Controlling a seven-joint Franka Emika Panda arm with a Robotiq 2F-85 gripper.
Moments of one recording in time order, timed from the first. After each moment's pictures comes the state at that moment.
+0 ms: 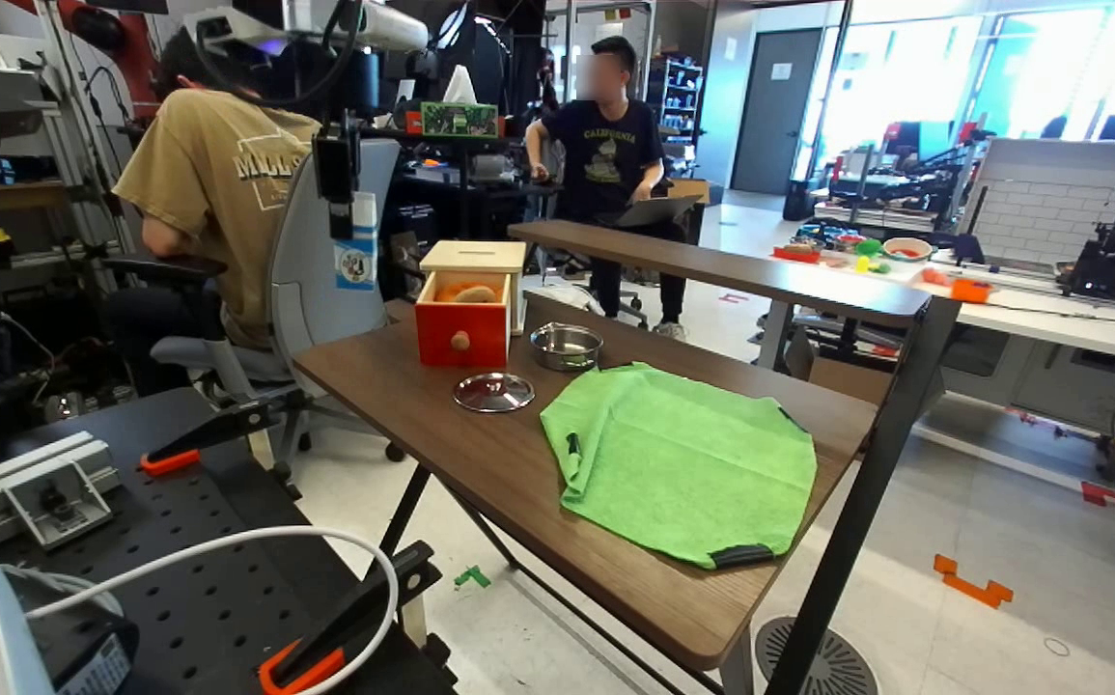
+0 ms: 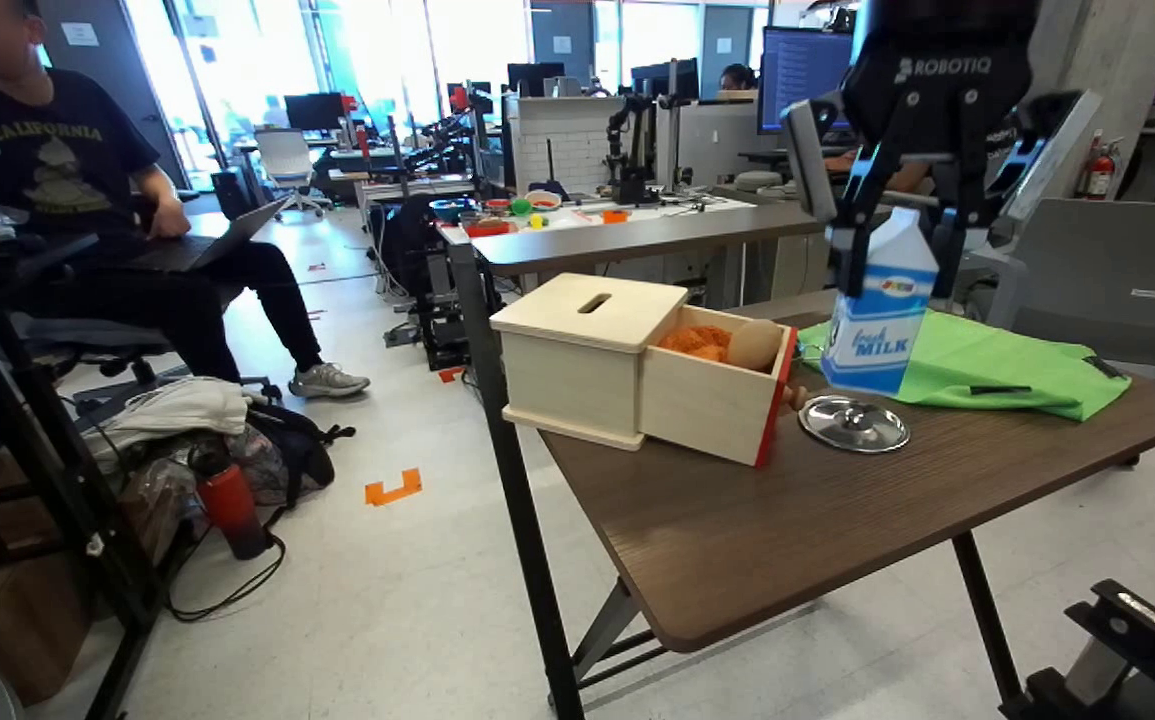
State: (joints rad) arm 0.23 0.13 0.14 -2.26 0.04 2.33 0.86
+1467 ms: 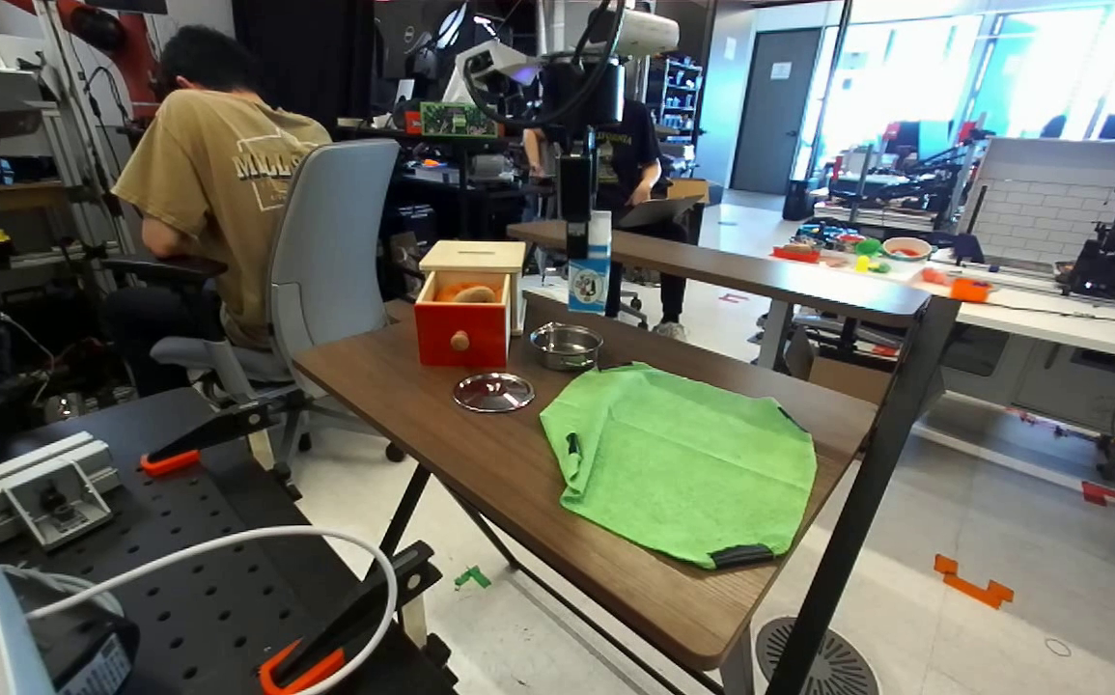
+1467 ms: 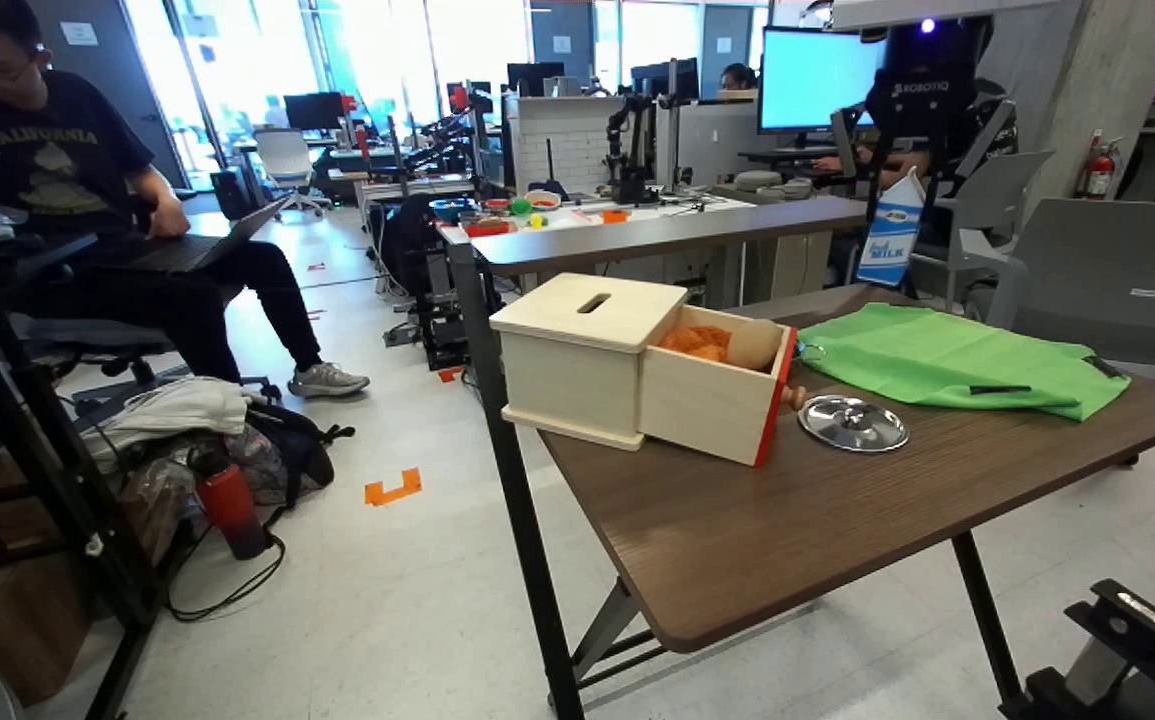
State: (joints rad) arm 0.10 0.46 -0.07 -1.80 -0.05 2.25 0.98
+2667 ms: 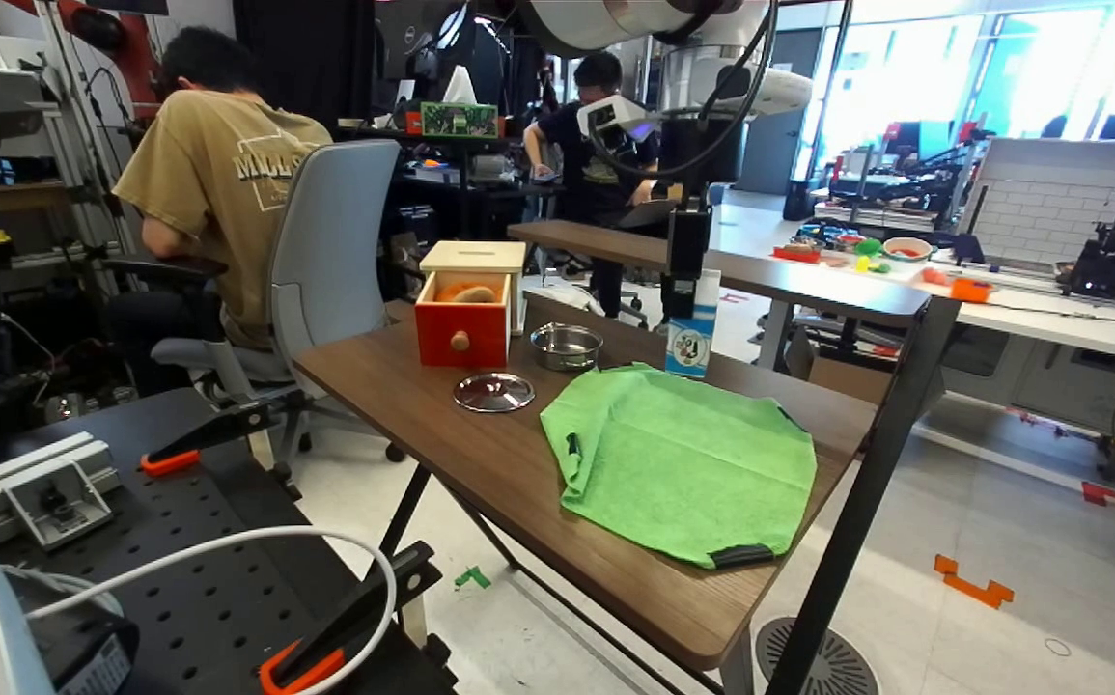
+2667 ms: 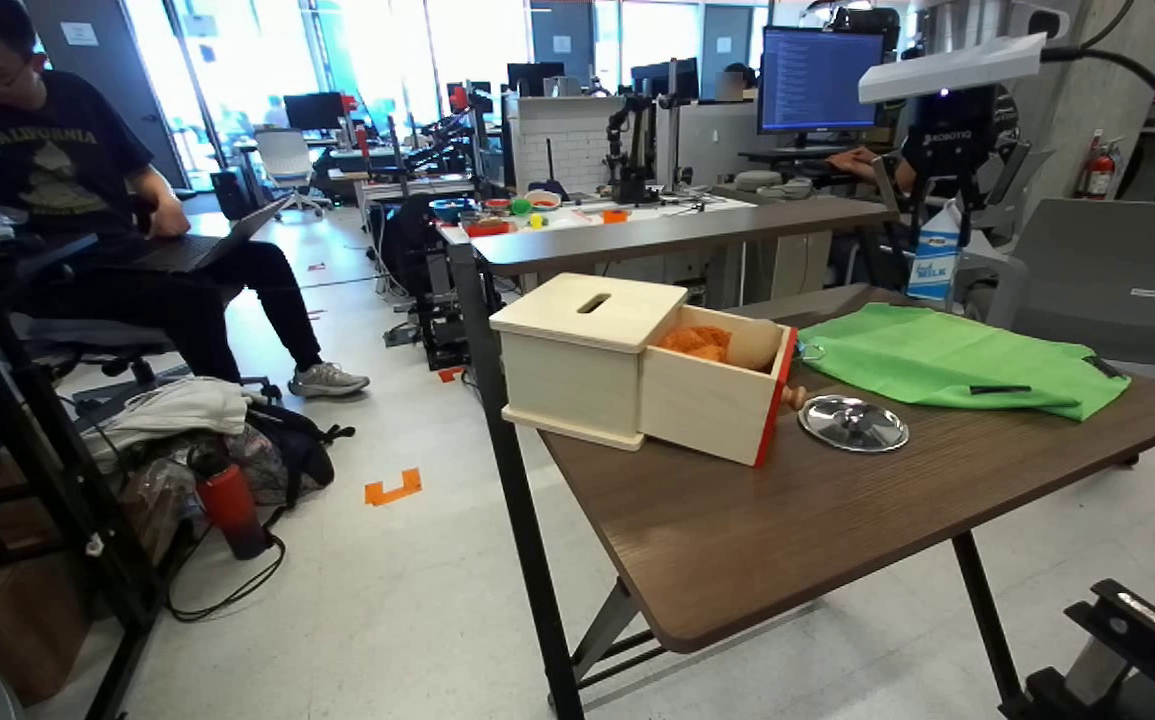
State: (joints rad) arm 0.01 0.71 -0.15 -1.49 -0.03 2.09 0.98
